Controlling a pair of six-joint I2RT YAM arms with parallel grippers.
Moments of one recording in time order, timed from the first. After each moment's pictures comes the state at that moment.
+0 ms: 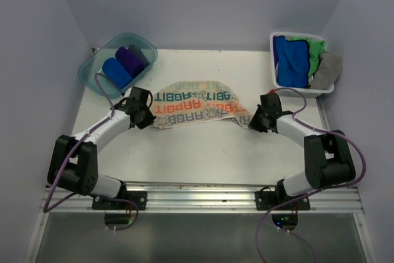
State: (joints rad) left arm -0.29 1.43 0.85 -0.45 -0.16 -0.83; right arm 0.20 1.48 0.72 -0.24 0.01 0.67
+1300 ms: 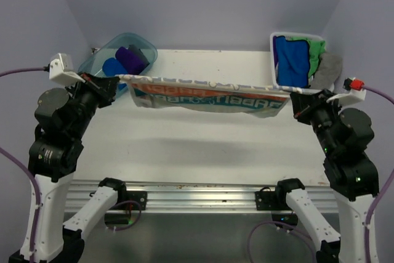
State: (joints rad) left arm -0.21 0.82 1.38 -0.65 -0.07 -0.60; right arm 0.16 0.69 1.26 -0.71 0.11 0.54
